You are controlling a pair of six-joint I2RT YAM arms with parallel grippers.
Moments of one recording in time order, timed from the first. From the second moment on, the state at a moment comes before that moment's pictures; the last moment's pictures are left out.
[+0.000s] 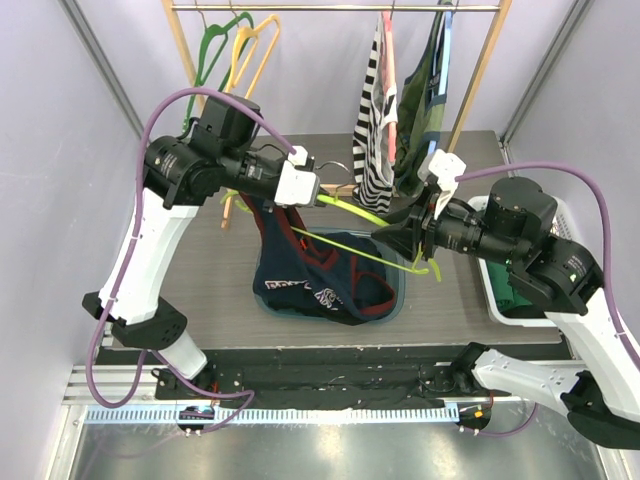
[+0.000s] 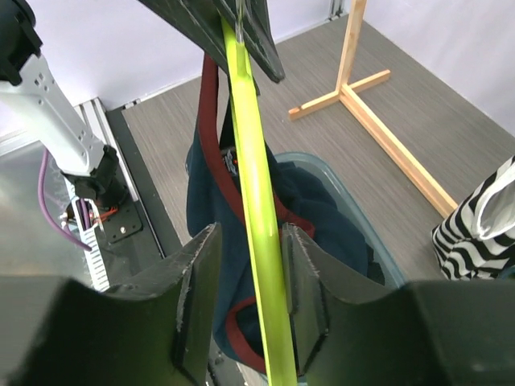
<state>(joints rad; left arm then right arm) -0.65 1.64 2.36 -1.38 0.83 1.10 0.74 0.96 1.52 -0.73 -0.33 0.00</state>
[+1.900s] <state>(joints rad) -0.65 1.51 1.93 -0.94 0.15 0.29 0.74 0.90 1.60 -0.89 0.04 0.00</state>
